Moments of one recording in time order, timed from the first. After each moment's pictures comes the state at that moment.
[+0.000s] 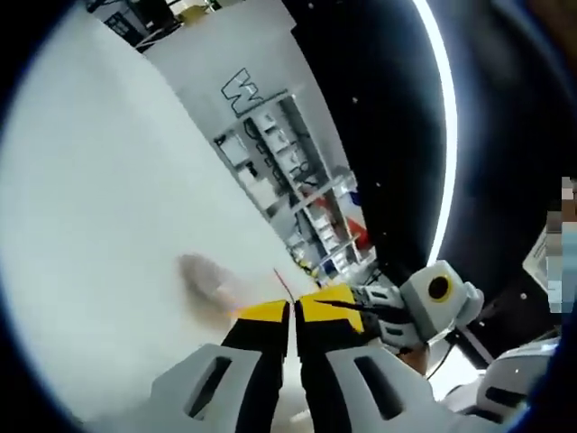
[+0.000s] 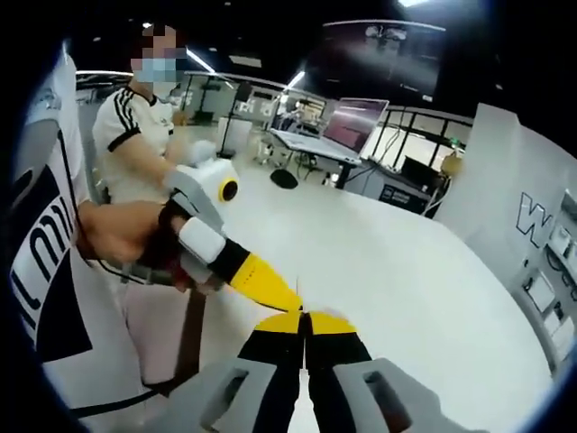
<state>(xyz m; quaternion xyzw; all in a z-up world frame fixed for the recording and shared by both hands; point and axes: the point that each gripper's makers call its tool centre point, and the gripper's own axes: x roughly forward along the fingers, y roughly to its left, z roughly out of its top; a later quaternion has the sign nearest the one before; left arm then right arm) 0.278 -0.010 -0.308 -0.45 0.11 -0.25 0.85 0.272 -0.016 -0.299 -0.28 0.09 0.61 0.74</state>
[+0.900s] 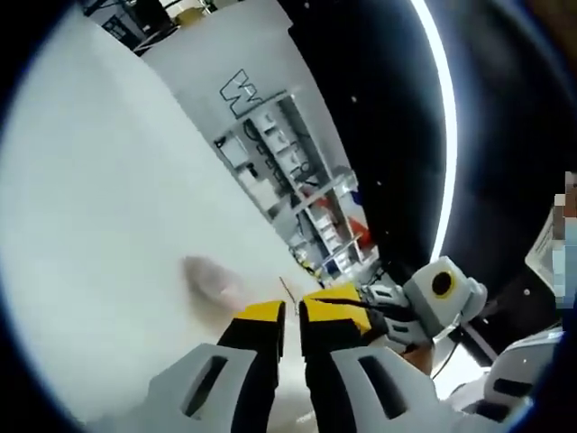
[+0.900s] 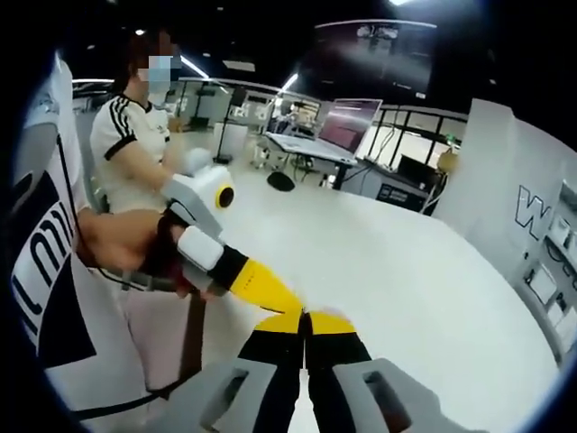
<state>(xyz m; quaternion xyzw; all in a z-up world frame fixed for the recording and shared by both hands) 0.284 -0.004 -0.310 -0.45 0.10 -0.25 0.85 0.272 -0.017 -0.299 -0.26 0.10 0.61 0.74</state>
